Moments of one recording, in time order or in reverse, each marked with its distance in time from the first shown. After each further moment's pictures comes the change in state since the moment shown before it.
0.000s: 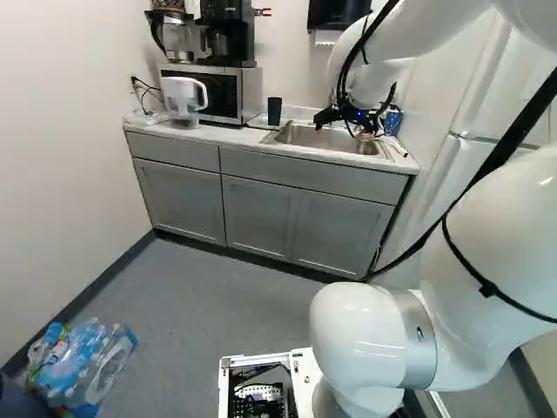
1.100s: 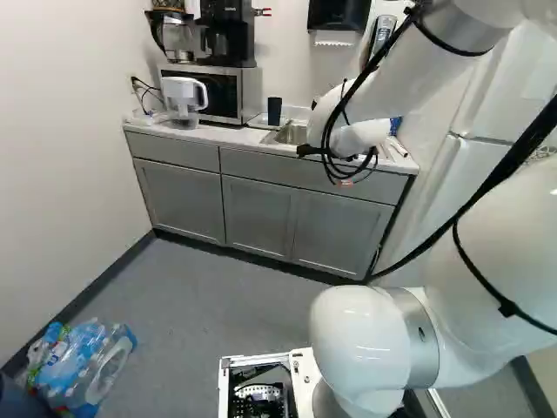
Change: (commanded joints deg) arm 5.3 2.2 19.8 0.0 27.3 -1.0
